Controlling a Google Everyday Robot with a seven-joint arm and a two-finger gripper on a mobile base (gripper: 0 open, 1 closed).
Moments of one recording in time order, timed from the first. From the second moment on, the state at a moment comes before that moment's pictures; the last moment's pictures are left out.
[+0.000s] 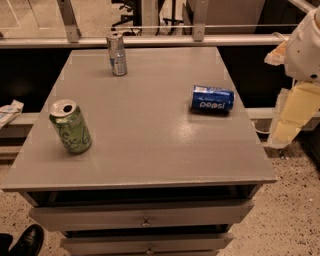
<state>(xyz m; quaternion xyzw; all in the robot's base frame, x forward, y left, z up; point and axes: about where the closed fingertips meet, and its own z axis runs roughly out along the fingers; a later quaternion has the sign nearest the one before) 0.438 -0.216 0.978 -0.60 0.78 -0.04 0.16</state>
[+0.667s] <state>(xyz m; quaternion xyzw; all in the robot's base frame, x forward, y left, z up) 0.456 -0.218 0.959 -0.60 0.78 -0.03 0.18</state>
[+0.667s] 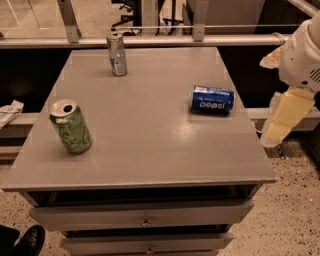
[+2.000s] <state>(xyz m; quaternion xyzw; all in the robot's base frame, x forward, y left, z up) 0.613 -0.227 0.907 -0.54 0.79 0.04 0.29</state>
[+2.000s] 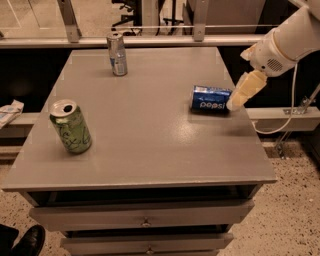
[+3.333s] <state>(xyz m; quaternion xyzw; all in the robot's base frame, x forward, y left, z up) 0.635 -0.215 0.853 -0.49 0.82 0.11 0.29</state>
